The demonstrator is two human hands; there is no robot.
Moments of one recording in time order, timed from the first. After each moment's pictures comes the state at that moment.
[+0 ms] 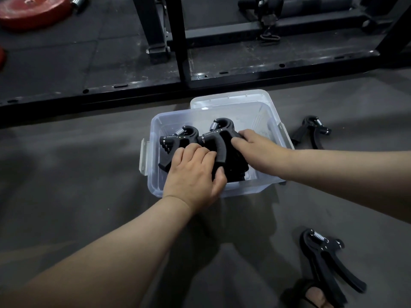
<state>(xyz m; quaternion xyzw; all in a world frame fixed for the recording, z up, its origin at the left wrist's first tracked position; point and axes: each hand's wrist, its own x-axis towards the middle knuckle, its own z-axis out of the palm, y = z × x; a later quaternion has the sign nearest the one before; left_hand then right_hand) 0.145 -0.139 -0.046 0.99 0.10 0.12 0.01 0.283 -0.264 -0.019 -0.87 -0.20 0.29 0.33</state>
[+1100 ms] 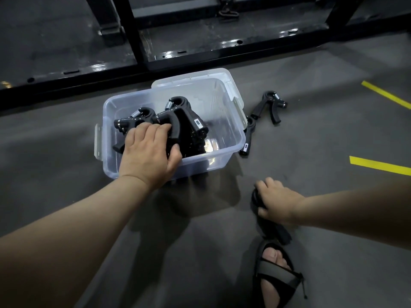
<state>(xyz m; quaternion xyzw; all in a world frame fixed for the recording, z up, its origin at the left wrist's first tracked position) 0.146 -0.144 -0.050 0.99 0.12 0.12 -0.01 0.219 -0.453 -0.120 -0.90 -0.28 0.34 -0.04</state>
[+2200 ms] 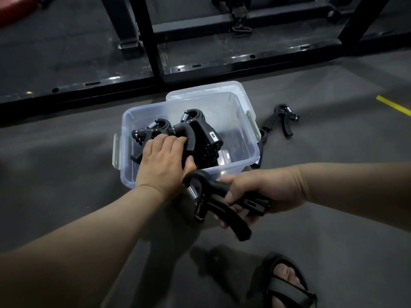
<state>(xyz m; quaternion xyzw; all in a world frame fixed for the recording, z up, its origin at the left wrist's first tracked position) 0.147 -0.142 -0.045 0.99 0.12 0.09 0.00 0.225 -0.359 0.008 -0.53 -0.17 0.72 0.41</state>
